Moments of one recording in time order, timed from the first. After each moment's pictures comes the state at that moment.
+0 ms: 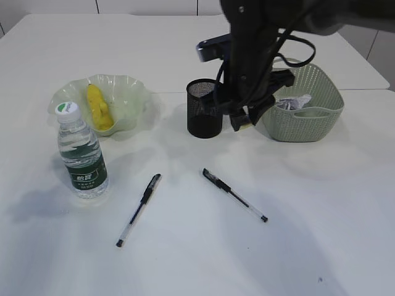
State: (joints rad) left arm 0.08 1.32 -0.86 -0.11 0.80 -0.14; right arm 0.50 2.15 -1.91 -0.22 1.22 0.24
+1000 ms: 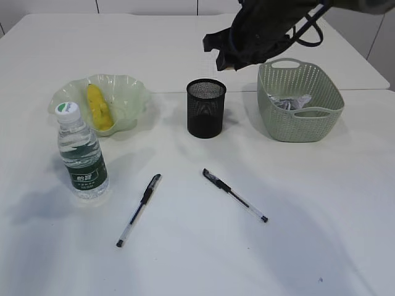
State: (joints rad) left arm 0.08 1.32 -0.86 -0.11 0.82 -0.14; right arm 0.34 2.10 -1.90 0.08 0.75 0.06
